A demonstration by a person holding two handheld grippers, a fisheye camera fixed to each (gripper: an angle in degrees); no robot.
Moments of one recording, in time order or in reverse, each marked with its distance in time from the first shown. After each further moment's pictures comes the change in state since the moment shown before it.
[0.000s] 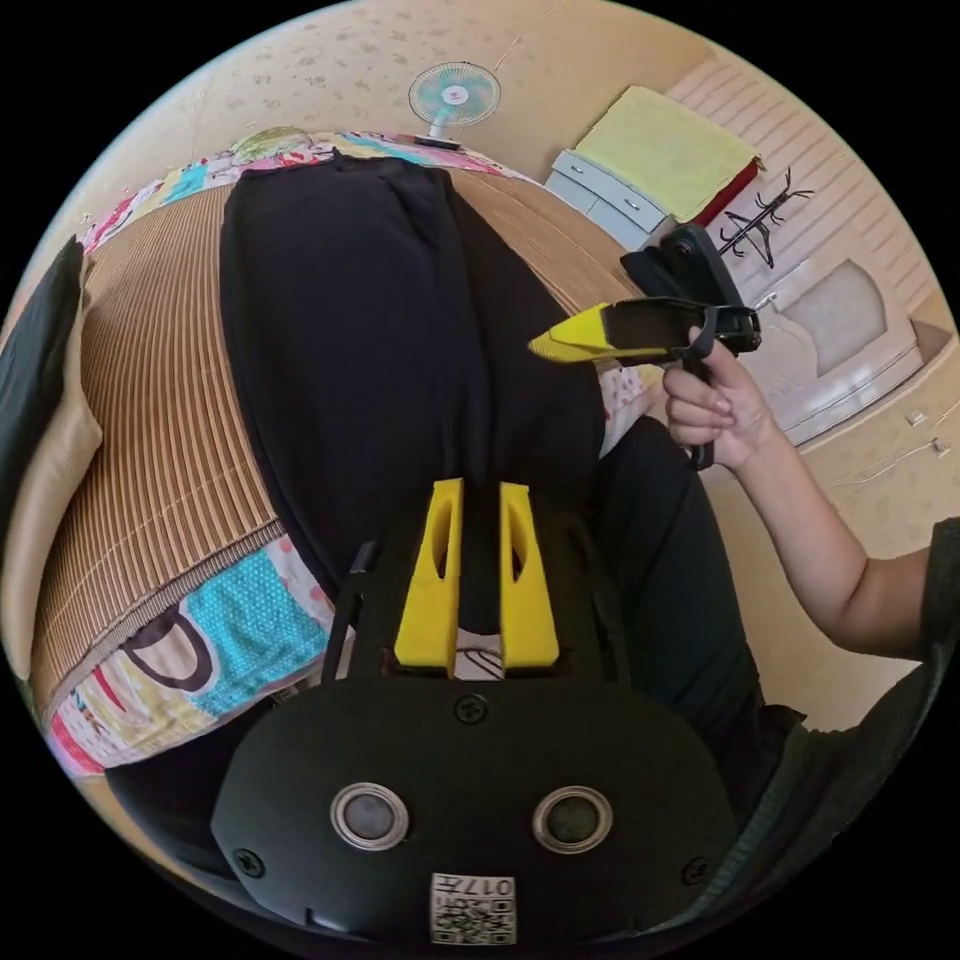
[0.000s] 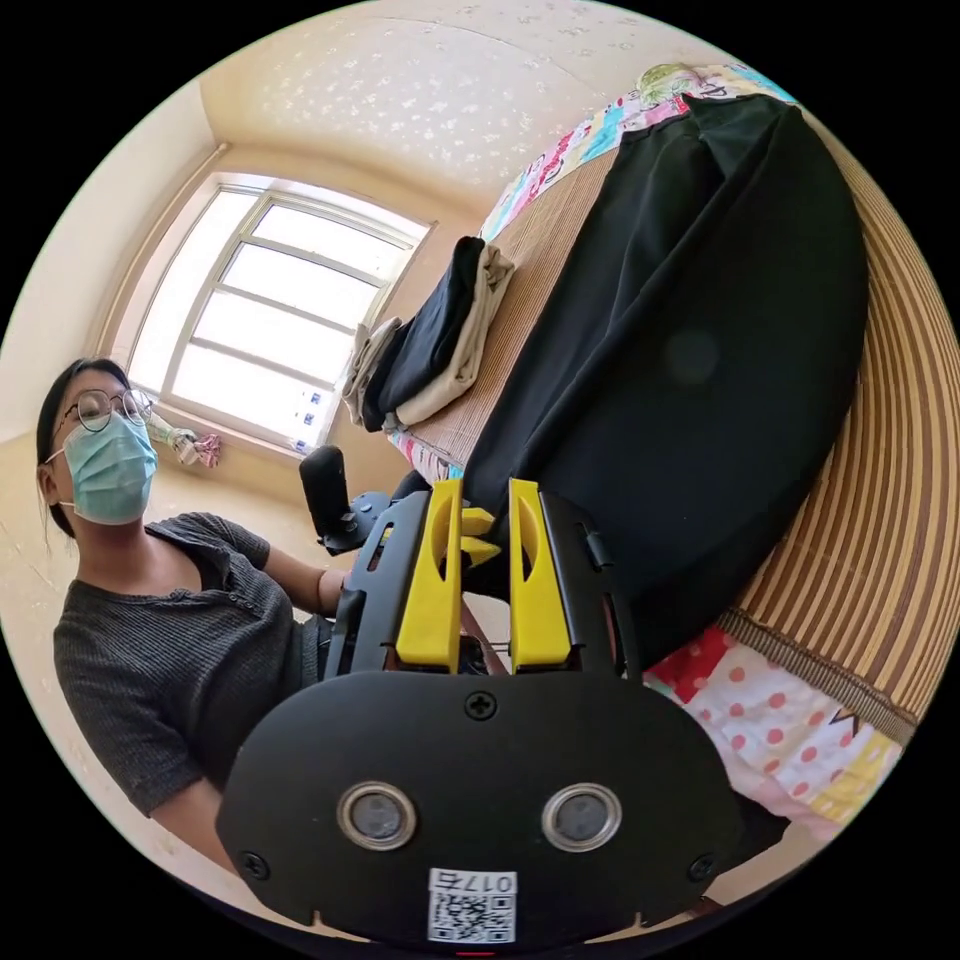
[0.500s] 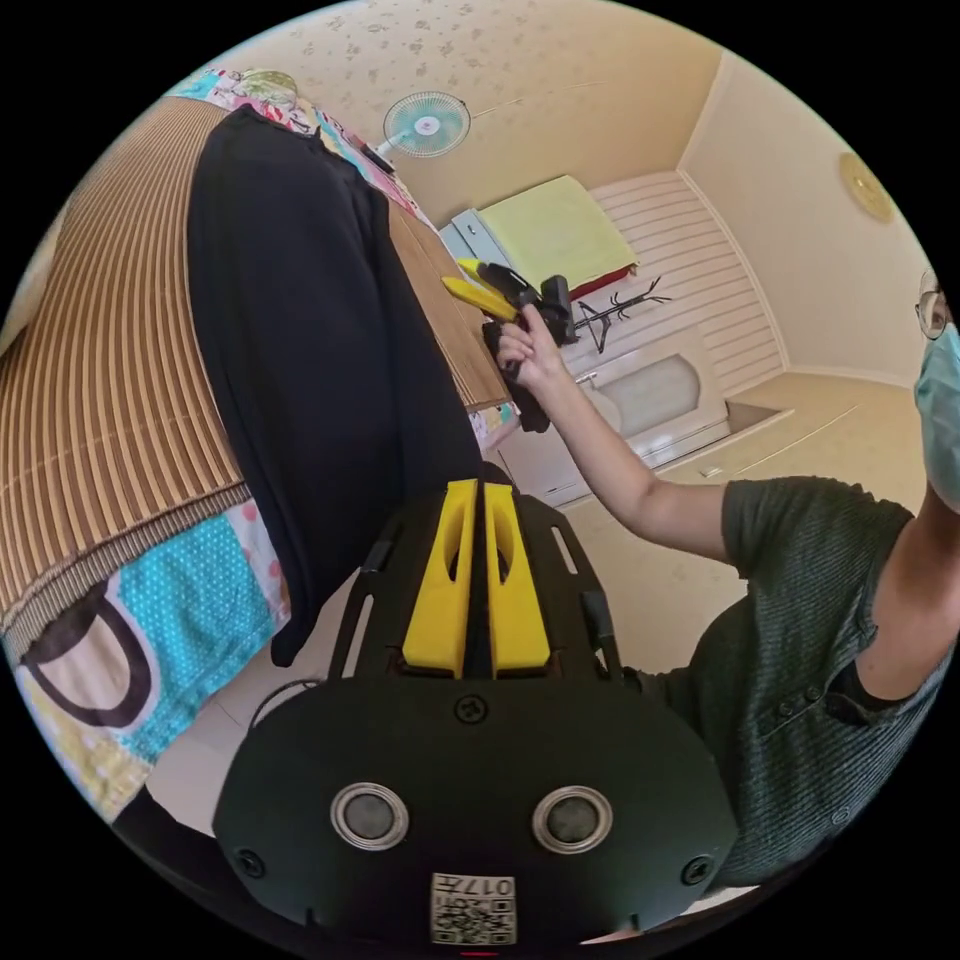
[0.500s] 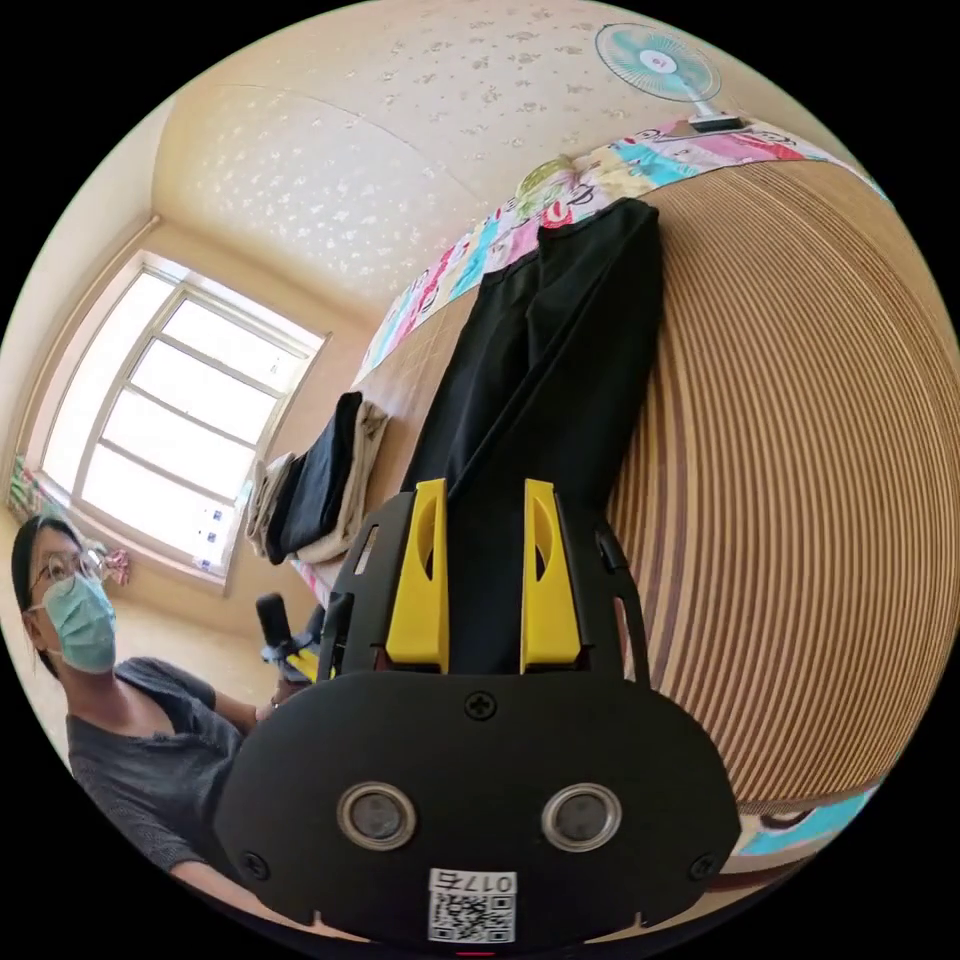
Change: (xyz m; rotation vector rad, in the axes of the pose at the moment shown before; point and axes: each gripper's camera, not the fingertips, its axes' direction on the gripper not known) left arm -0.179 0.012 -0.099 0.133 0.667 -0.070; right arm 0.101 -0.163 -0.121 0.303 0.346 0.159
